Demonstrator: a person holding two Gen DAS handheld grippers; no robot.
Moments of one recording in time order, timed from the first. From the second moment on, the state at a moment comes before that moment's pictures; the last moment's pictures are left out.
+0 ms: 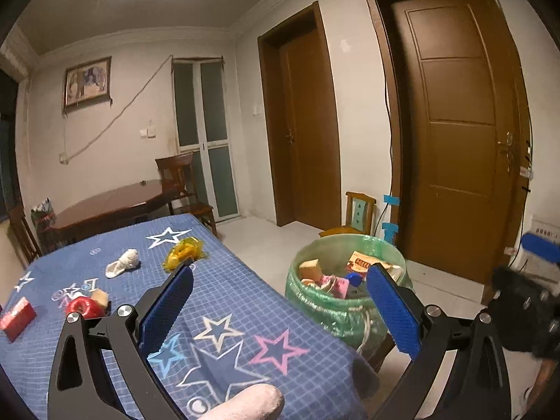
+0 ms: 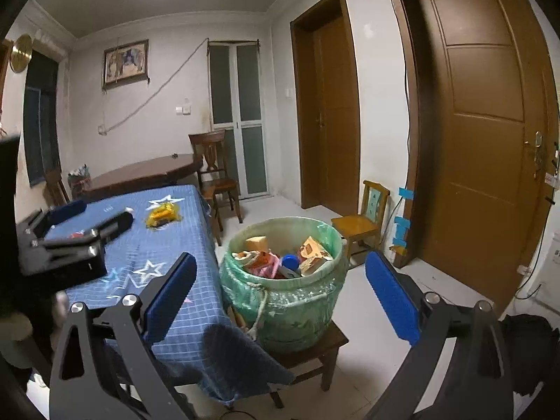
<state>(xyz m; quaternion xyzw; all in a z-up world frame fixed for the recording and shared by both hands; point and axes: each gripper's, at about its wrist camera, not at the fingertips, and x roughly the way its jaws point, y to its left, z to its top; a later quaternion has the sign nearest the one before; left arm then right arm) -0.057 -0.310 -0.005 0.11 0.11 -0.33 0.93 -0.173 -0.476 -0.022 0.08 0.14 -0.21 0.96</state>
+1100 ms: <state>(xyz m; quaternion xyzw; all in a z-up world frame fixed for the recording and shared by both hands) -0.063 -0.332 -0.005 0.15 0.14 -0.33 0.92 -0.173 -0.475 -0.009 0.07 0.17 -0.17 0.97</state>
